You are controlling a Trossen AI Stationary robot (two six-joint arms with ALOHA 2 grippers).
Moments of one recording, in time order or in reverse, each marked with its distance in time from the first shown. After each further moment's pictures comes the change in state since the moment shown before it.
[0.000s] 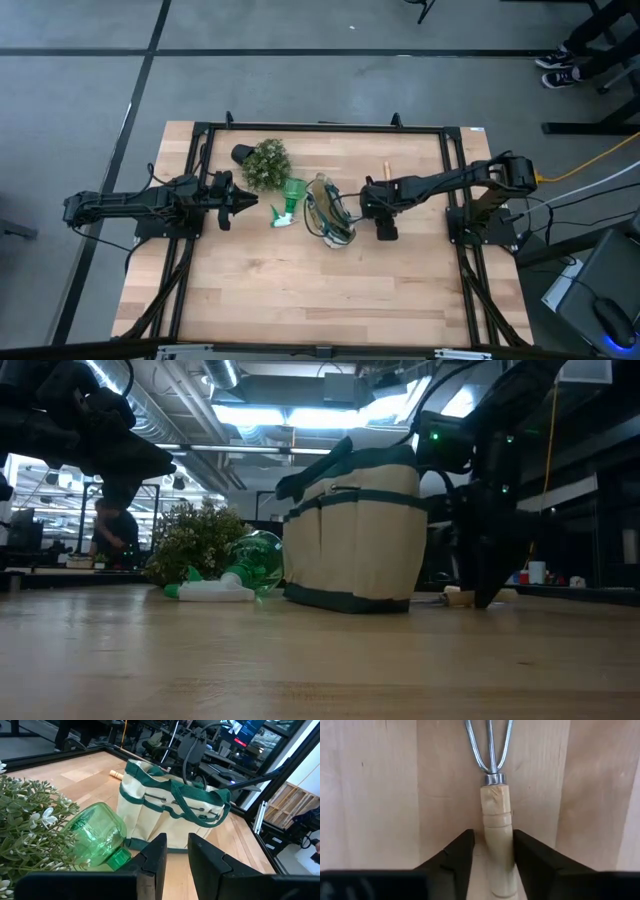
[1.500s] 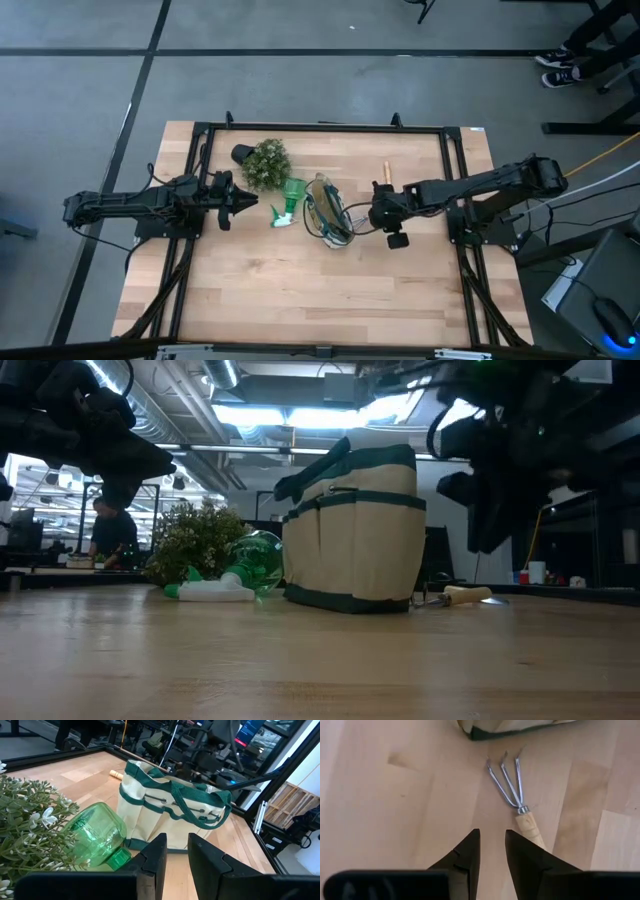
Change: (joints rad) left arm 0.000 0.000 0.000 0.000 0.000 0.000; right arm 0.127 -0.247 -0.004 -0.038 0.018 -0.085
